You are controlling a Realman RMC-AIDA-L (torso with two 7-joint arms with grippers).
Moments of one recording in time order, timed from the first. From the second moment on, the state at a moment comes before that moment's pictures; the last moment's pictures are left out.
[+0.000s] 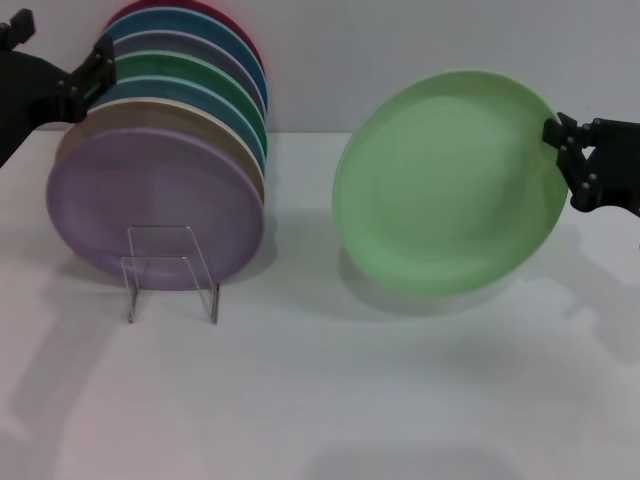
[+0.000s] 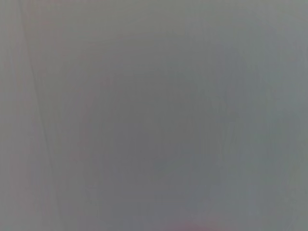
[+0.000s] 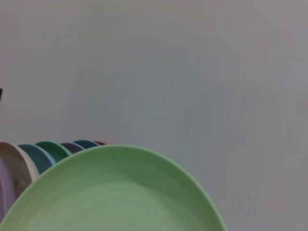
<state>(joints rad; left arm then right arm) 0.01 -1.92 -1.29 -1.65 2.88 -0.01 0.05 0.08 2.09 1.84 1.14 -1.16 0.93 -2.11</state>
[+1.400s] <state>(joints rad) -0.08 -2.06 -1.43 -1.73 2.18 -0.71 0.75 0.26 2.08 1.78 0.96 -1.16 0.98 -2.18</state>
